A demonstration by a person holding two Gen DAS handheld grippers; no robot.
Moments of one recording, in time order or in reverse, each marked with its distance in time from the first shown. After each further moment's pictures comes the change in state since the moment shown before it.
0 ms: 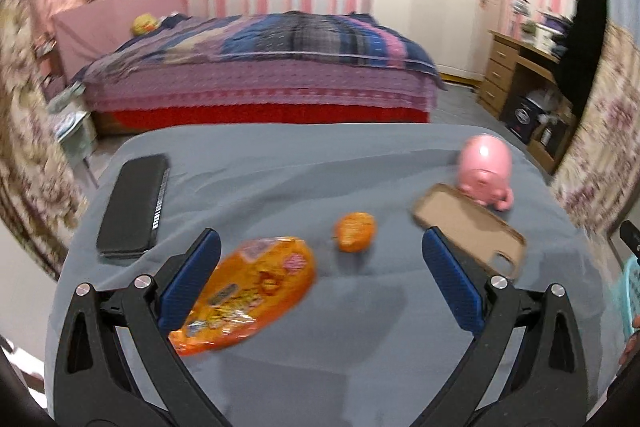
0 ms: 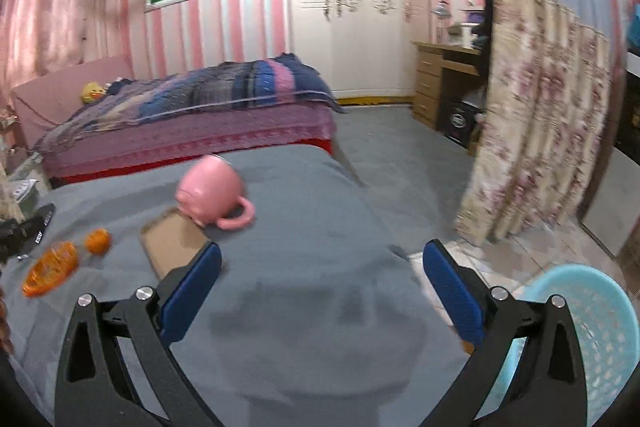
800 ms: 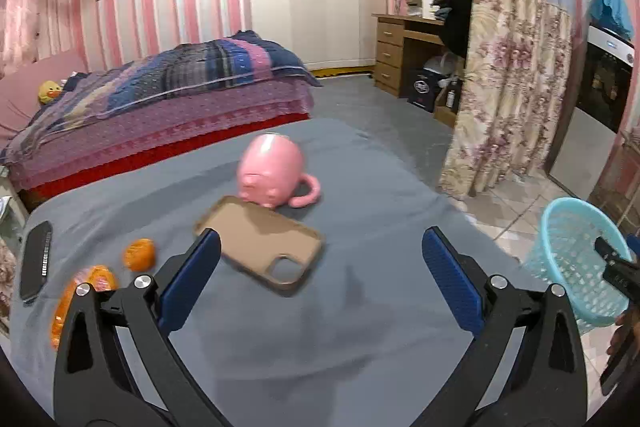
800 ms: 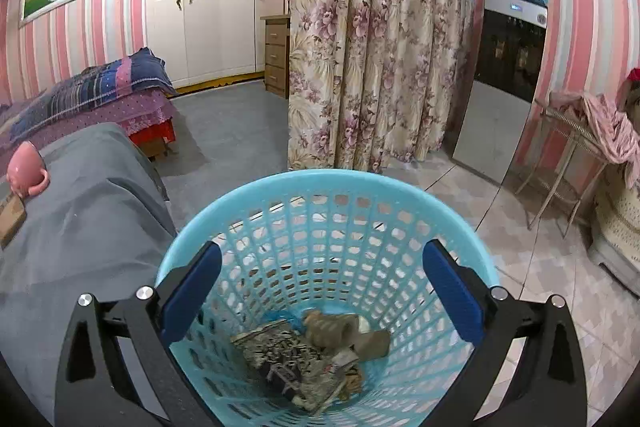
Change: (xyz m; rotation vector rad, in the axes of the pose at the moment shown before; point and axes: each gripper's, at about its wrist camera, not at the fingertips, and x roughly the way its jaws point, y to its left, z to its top) left arm -0.051 -0.197 -0.027 0.290 -0.052 -0.271; right arm -0.073 -0.209 -0.079 0.211 0.068 -0.465
